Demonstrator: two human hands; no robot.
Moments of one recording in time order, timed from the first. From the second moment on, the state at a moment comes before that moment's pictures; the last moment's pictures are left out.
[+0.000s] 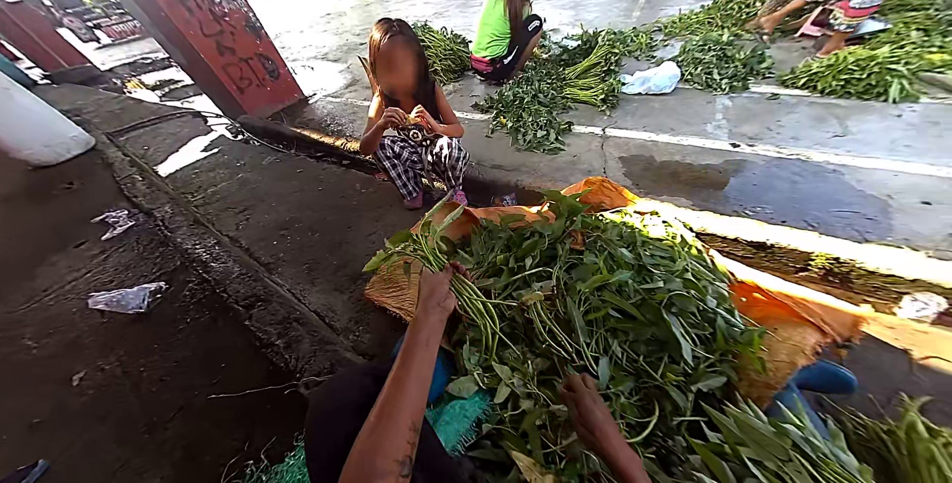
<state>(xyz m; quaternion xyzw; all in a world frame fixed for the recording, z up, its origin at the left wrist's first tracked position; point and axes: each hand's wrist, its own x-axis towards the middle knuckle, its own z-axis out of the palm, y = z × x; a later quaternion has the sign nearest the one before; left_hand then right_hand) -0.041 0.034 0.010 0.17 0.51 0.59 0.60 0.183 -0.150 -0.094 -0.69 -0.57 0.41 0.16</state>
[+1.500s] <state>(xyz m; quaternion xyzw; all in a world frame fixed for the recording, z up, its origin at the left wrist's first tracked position) 0.014 -0.008 -0.005 0.25 0.56 0.42 0.67 0.141 -0.097 -0.061 -0.44 -0.14 0.58 0.67</state>
